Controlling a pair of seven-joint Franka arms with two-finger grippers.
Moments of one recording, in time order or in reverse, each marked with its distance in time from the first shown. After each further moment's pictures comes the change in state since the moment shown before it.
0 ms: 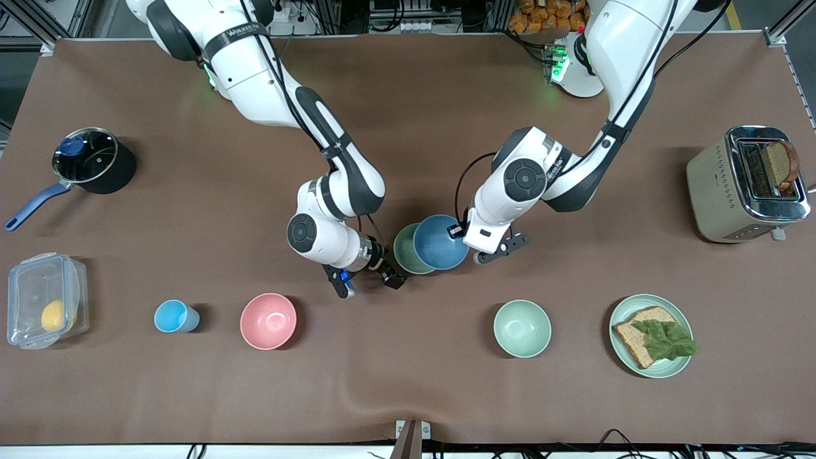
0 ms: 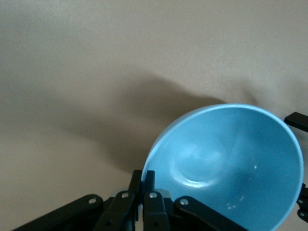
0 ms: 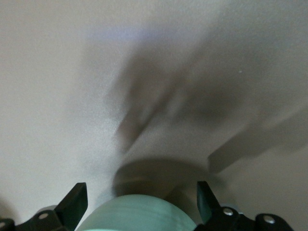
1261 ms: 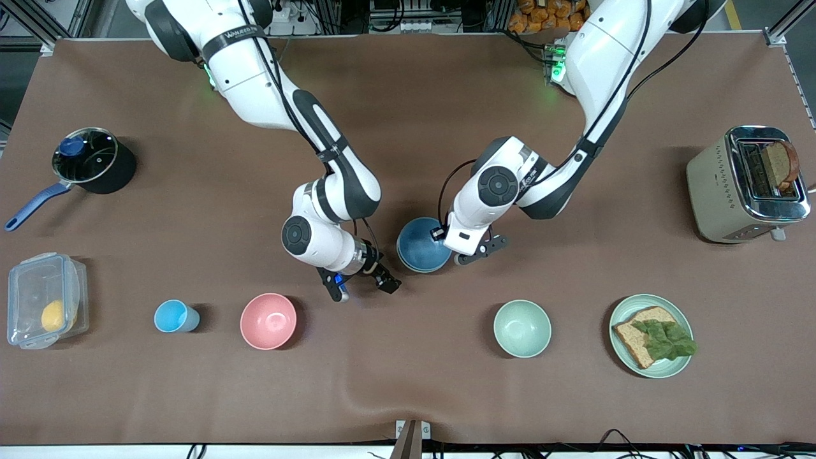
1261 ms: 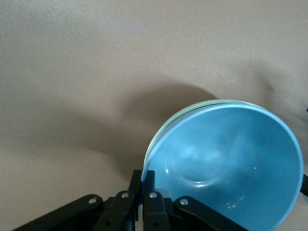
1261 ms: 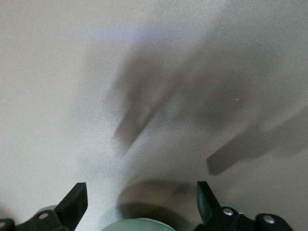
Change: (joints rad) left arm -0.058 0.105 0.012 0.063 0.032 0.046 -0.056; right arm -0.011 0.002 -0.014 -0.002 -0.005 0.008 -0.005
